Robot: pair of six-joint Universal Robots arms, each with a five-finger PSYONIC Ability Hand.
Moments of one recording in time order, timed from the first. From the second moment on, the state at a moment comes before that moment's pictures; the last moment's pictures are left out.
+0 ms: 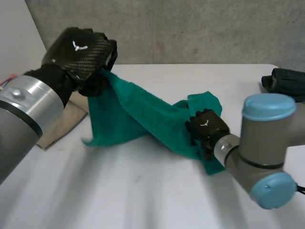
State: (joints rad) left arm 4.22 -1.55 -1.49 3.11 -1.43 3.52; right arm 2.09 -1.05 1.50 -0.03 1.51 2.53; left_hand 1.16 1.19 1.18 1.19 0.98; right_hand 0.34 0.34 0.31 0.32 0.13
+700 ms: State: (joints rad) left arm 4.36 -1.56 -1.48 3.04 -1.45 3.41; right arm 1.89 -1.32 1.30 0.33 1.39 2.74; left_hand 1.16 1.19 1.18 1.19 0.98; right_hand 1.12 1.16 1.18 1.19 1.00
